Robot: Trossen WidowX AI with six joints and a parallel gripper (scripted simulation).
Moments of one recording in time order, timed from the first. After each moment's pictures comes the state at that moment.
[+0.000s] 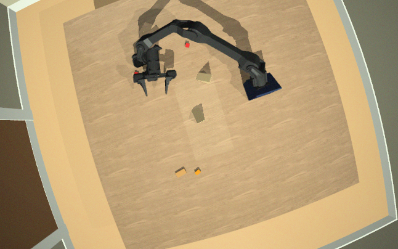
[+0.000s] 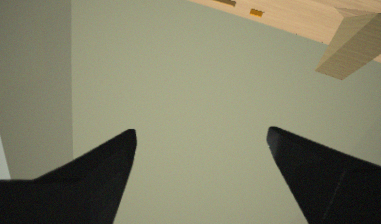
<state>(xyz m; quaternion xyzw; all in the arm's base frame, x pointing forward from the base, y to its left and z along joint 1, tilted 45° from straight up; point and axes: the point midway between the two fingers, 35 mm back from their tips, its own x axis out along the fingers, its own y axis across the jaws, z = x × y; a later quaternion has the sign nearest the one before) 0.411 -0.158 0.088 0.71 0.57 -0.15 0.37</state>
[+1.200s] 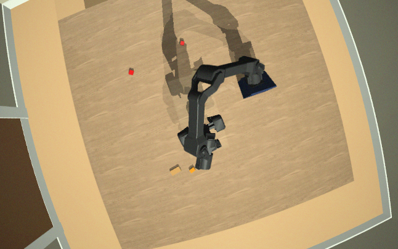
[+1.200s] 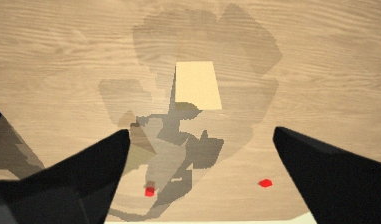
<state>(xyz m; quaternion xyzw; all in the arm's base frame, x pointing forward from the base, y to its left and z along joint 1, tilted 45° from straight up) 0.297 0.044 -0.065 0.68 -0.71 -0.14 -0.12</state>
